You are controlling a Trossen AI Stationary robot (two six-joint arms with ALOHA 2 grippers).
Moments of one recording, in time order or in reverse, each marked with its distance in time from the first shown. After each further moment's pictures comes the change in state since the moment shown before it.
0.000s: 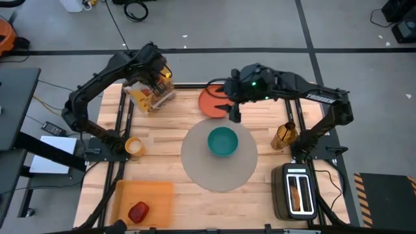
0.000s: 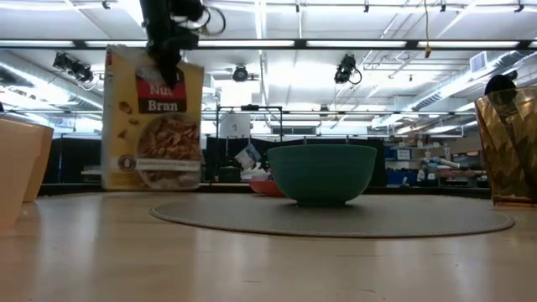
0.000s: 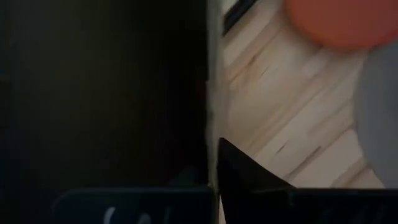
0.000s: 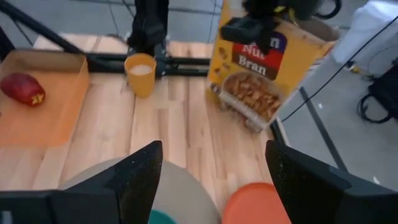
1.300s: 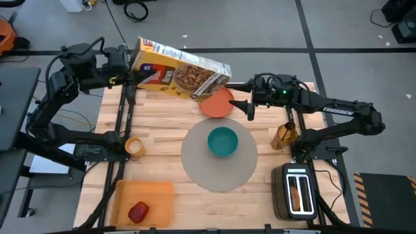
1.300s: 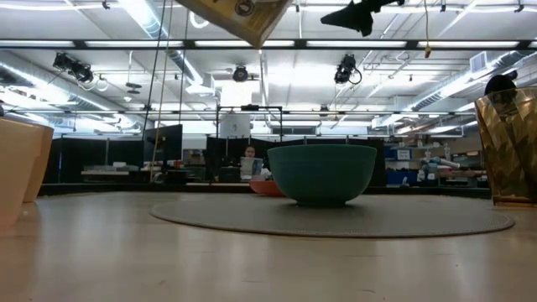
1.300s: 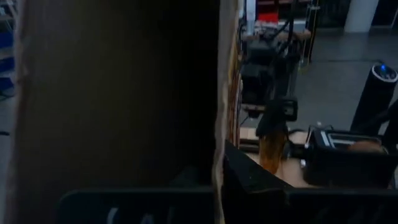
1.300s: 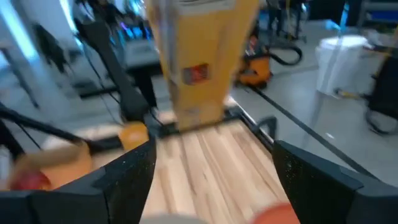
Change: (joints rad) left arm -0.280 -0.401 0.098 0.524 0.352 0.032; right arm -0.138 -0.431 -0.777 0.753 -0.086 0.263
